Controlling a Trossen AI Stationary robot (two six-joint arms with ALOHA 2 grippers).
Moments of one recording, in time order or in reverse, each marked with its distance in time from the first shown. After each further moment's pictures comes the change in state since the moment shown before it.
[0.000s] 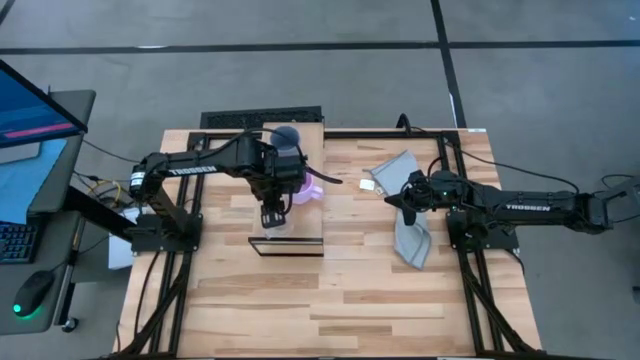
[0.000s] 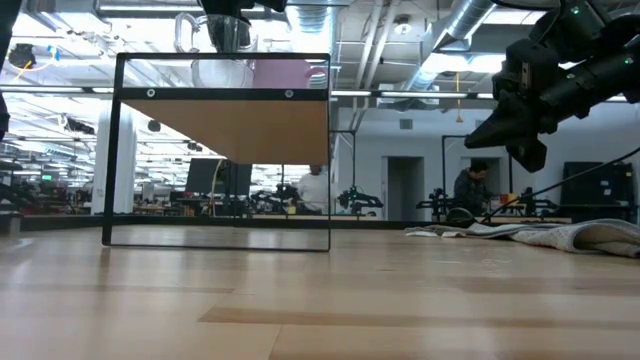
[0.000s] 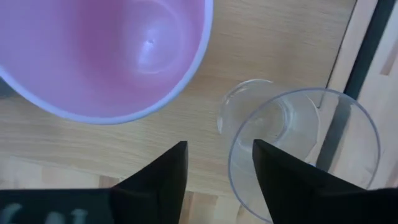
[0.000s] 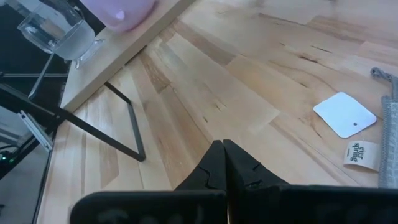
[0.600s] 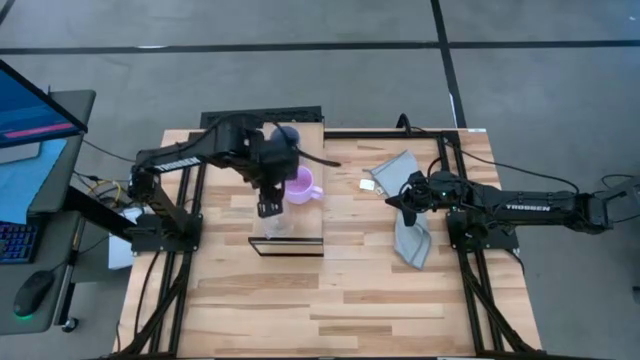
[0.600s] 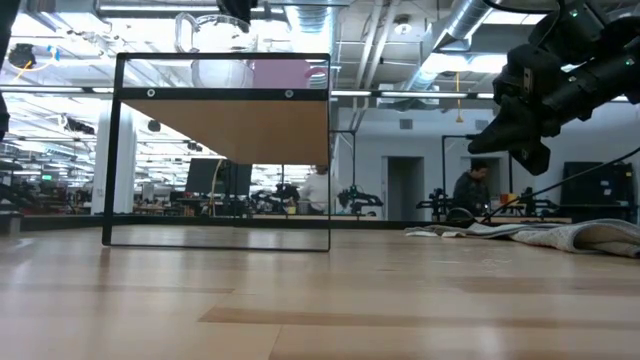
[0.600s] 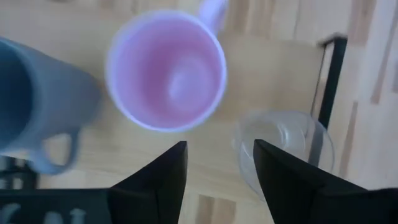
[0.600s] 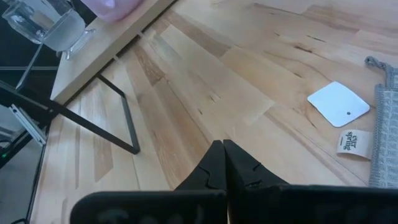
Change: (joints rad) left arm 0.006 -0.010 0.205 -0.055 -0.069 0.051; right arm 0.000 0.000 0.000 -0.036 0.000 -0.002
